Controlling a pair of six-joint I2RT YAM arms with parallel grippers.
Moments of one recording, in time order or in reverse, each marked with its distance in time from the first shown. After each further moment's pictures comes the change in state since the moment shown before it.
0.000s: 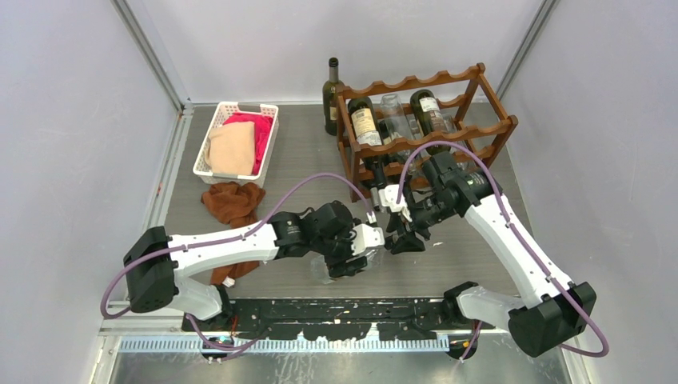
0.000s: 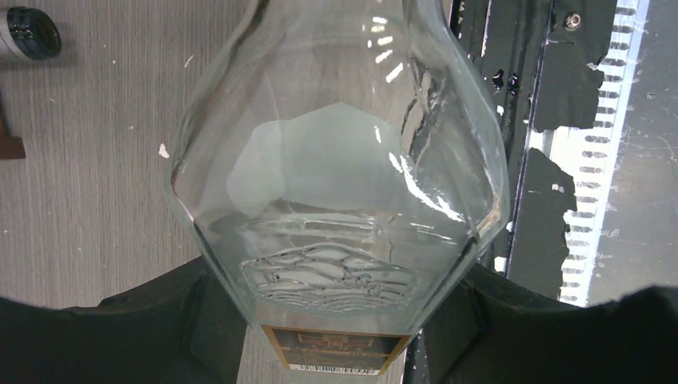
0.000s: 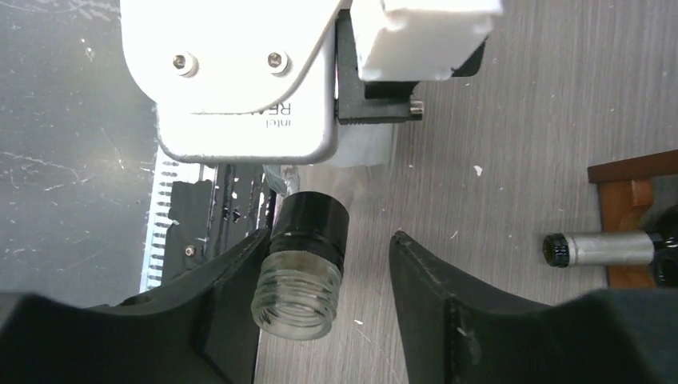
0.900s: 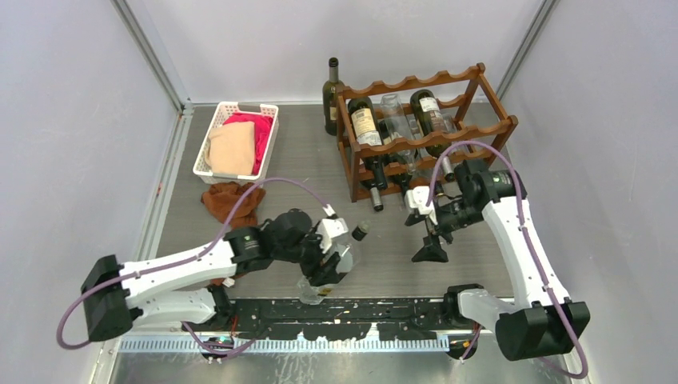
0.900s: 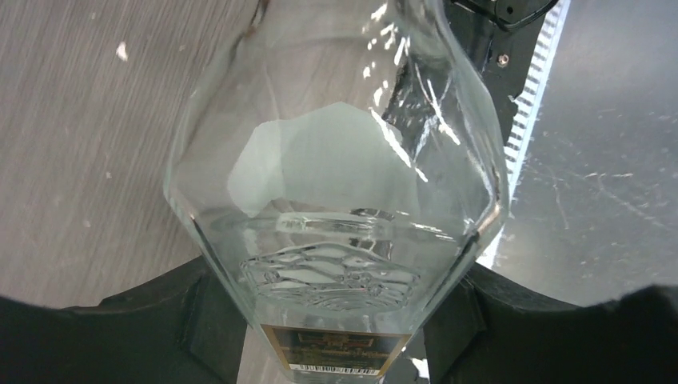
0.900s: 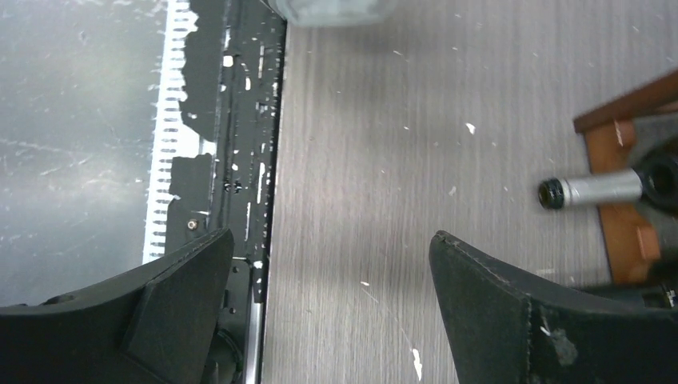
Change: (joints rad) left arm 0.100 -0.368 -0.309 0.114 0.063 -0.357; right arm -0.324 -0.034 -0.013 -0.286 -0.061 -0.376
